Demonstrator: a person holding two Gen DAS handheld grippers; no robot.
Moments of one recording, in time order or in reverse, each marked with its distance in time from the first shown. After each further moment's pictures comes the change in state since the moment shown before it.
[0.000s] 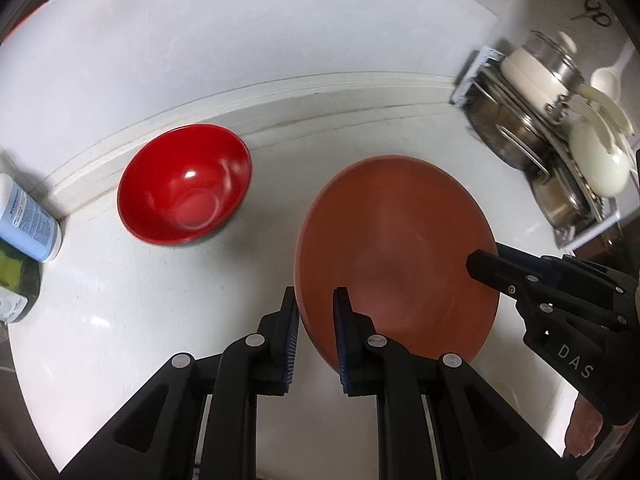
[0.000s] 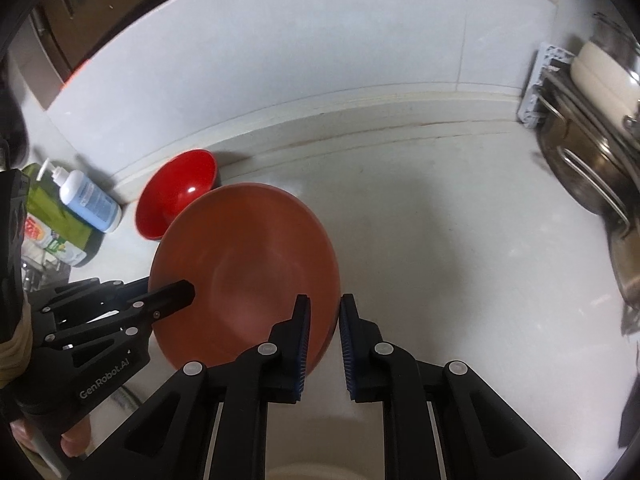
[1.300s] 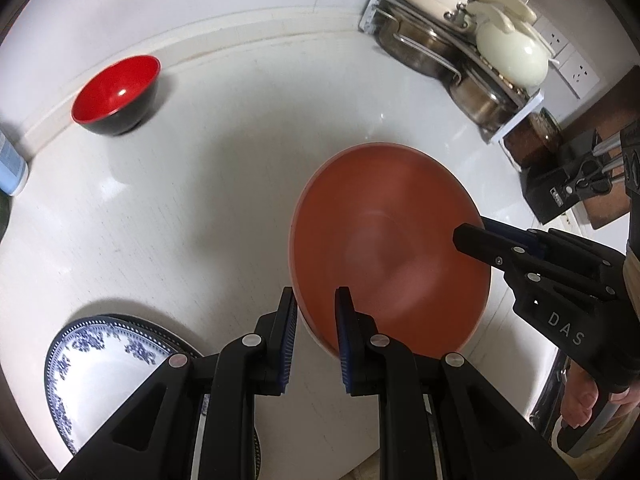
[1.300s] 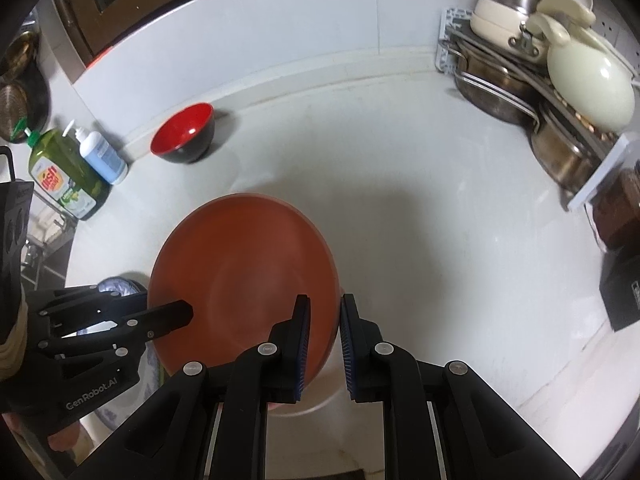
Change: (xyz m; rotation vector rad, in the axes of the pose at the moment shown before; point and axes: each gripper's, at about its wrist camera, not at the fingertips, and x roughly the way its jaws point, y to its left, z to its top) left arm -0.037 -0.078 -0.118 0.118 0.131 -0.130; right arm -0.084 -0.024 -0.137 0.087 0.028 -0.073
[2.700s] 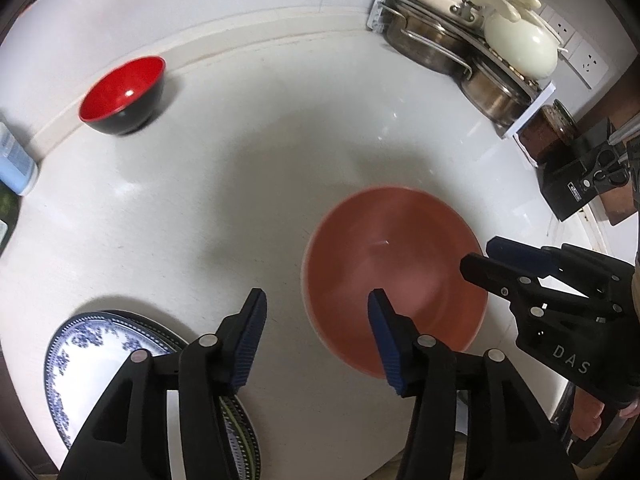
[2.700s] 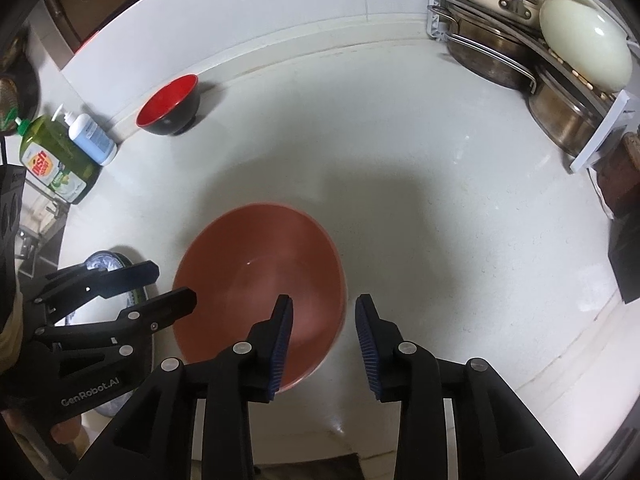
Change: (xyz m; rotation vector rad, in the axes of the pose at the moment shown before) left arm 0.011 -0.004 -0.007 0.011 -0.042 0.075; right arm 0.015 -0.012 -0.022 0.013 0.055 0.009
